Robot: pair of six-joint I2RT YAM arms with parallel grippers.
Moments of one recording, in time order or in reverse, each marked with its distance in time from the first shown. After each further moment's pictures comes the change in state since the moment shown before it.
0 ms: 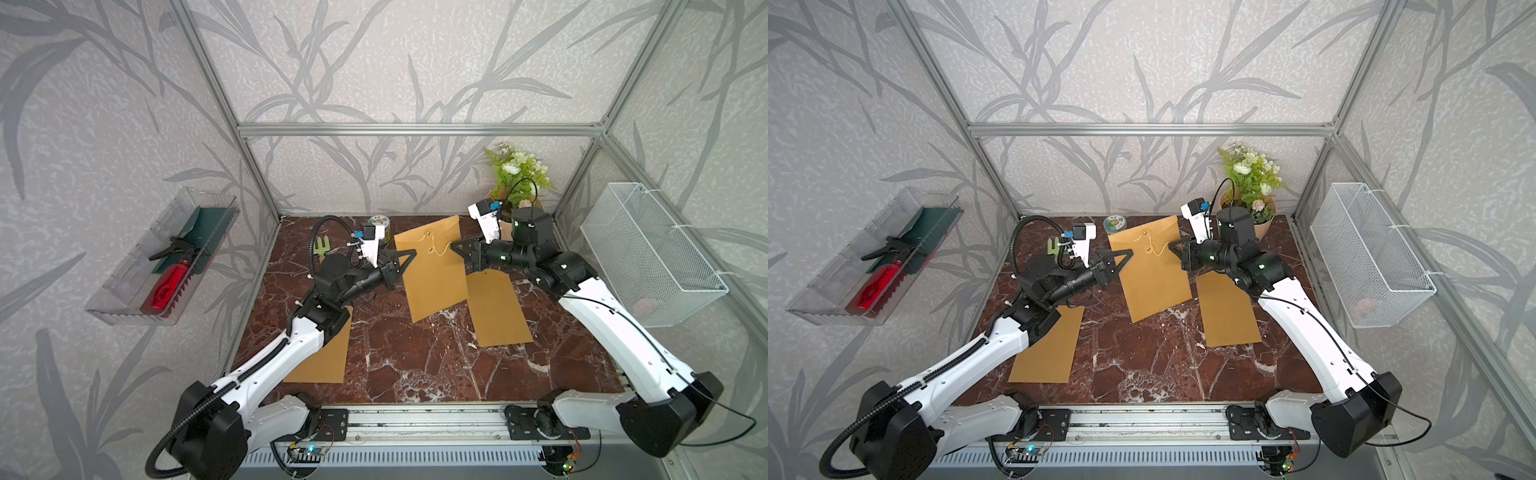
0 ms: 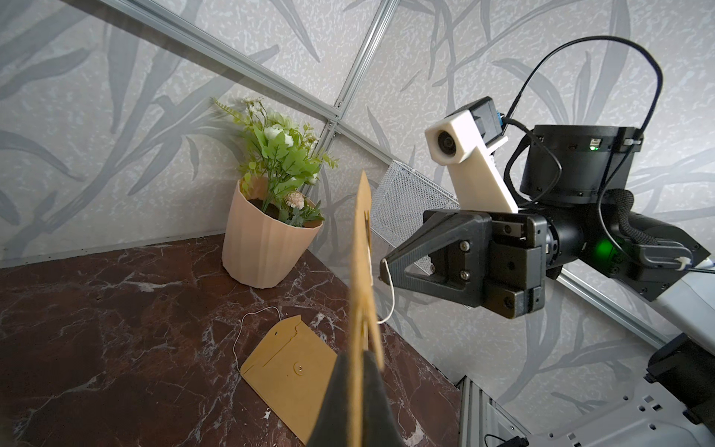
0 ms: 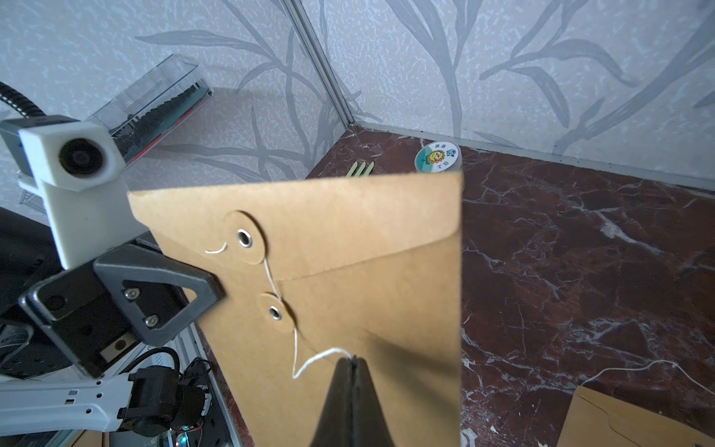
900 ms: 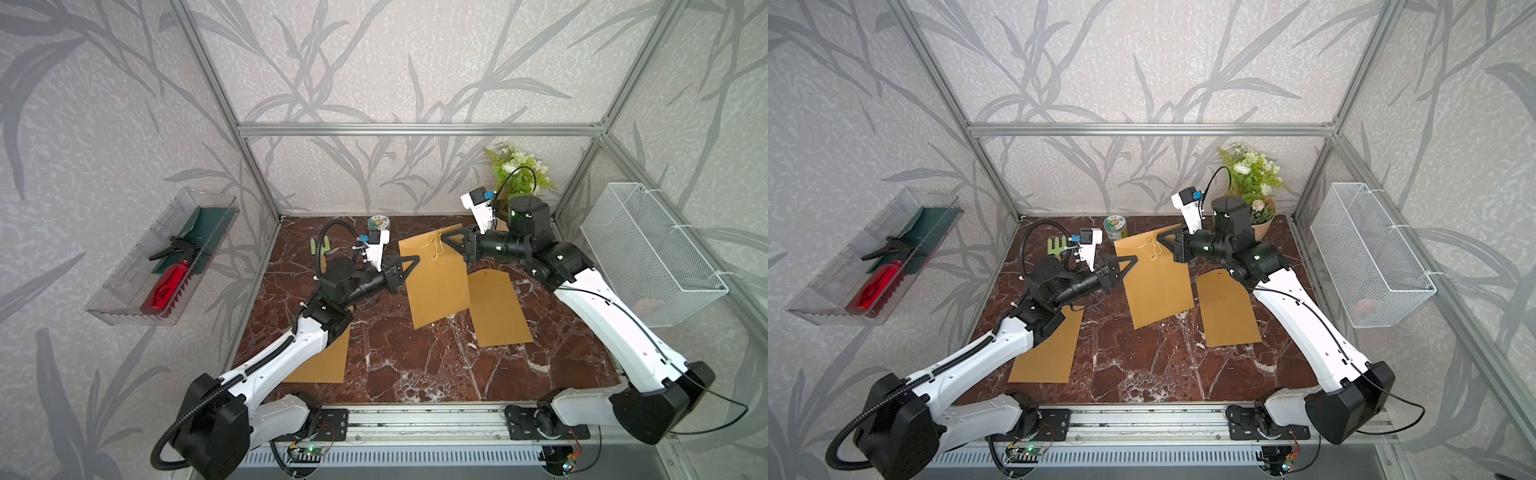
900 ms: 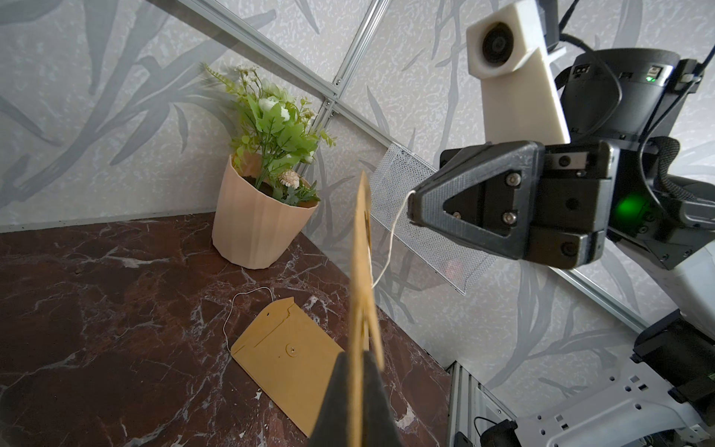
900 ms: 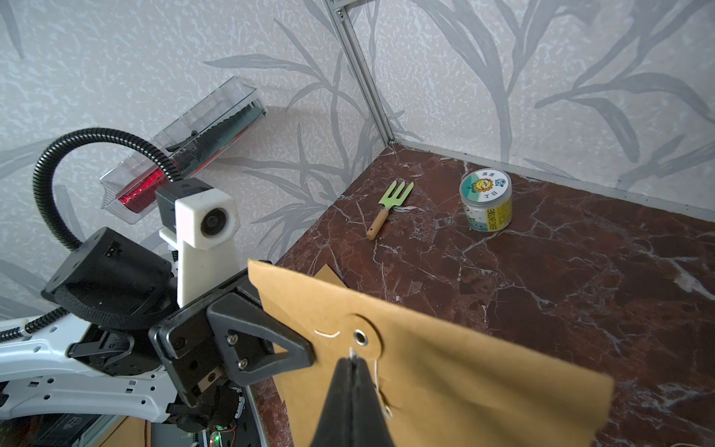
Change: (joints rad) left arm -0.017 0.037 -0.031 0.037 0.026 -0.032; right arm 0.041 0.071 0.115 0.026 -0.091 0.027
